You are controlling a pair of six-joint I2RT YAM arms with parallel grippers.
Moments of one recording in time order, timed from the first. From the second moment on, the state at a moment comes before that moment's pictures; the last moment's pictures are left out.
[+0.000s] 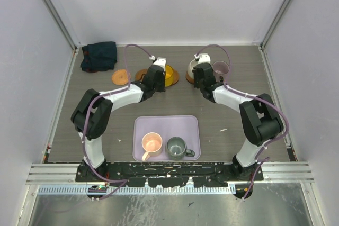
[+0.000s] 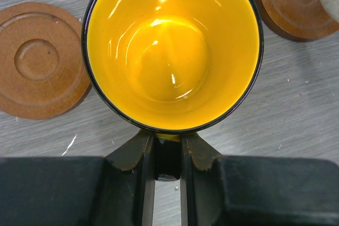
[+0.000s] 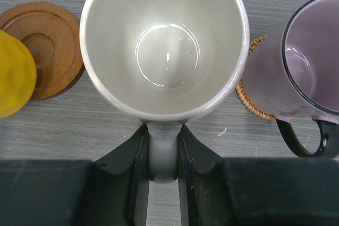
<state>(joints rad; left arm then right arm) -0.63 1.87 1.22 0.03 -0.23 -0.29 0.43 1.69 1.01 0.12 0.31 0.15</state>
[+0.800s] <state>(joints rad) -0.62 2.03 1.38 0.07 -0.23 -0.28 0.40 1.86 1.12 0.16 0.30 0.13</state>
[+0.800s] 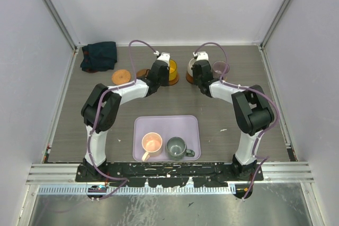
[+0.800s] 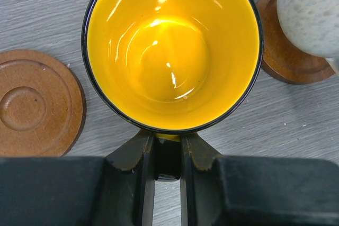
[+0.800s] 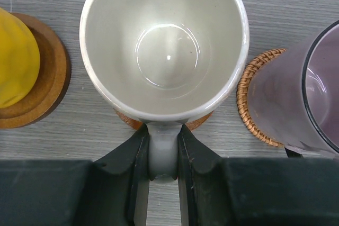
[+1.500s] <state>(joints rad) -0.62 2.05 1.42 0.03 -0.23 -0.27 0.37 1.90 1.13 0.16 0.28 0.14</state>
